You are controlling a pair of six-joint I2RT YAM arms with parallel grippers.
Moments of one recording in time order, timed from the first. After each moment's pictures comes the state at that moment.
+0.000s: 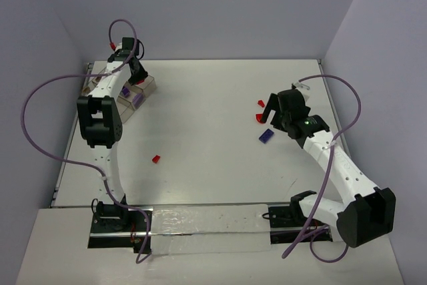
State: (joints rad) left arm -0.10 2.22 1.98 -0.69 -0.27 -0.58; right arm 0.31 1.11 0.93 -0.59 0.30 0.59
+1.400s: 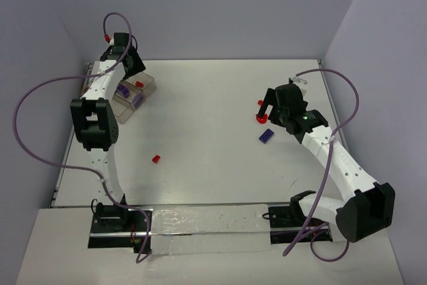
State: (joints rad) left arm -0.06 2.21 2.02 -0.64 -0.25 -0.49; right arm 0.33 1.16 1.00 -0.60 0.30 0.59
